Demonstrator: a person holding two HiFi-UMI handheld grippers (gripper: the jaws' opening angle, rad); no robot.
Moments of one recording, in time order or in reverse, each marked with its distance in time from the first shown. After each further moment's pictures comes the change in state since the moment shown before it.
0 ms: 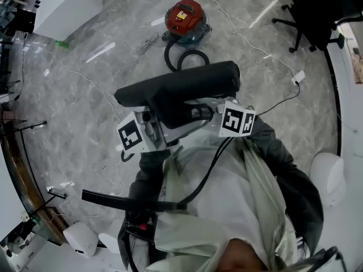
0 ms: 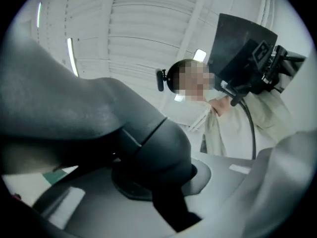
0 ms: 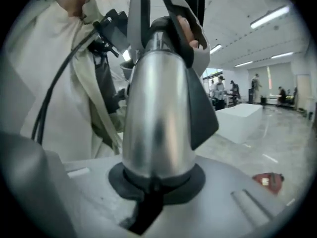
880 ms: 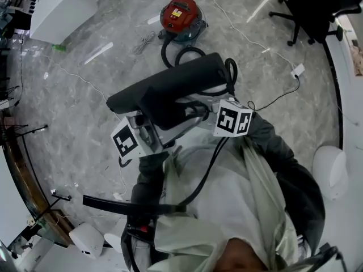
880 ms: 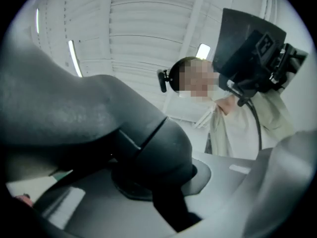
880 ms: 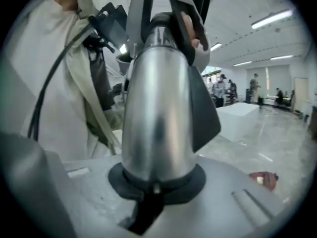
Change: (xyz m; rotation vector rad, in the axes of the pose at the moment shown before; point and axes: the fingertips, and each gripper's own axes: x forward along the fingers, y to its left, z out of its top) left arm 0.002 0.010 0.003 0.007 0.027 0.065; right arm -0.002 -0.010 -0.002 -0.005 0.064 -0.049
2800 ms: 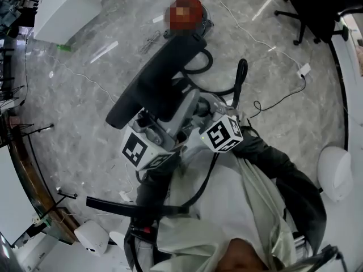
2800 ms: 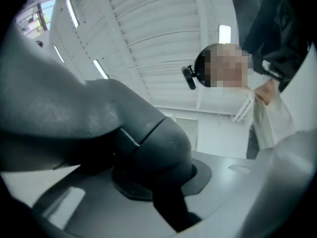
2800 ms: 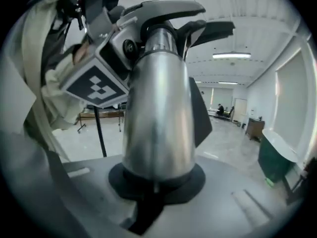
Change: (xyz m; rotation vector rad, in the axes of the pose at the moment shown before) left arm -0.003 0.064 0.009 0.025 0.023 0.467; right arm -0.008 -0.068 0.003 0.077 -0.044 -0.646
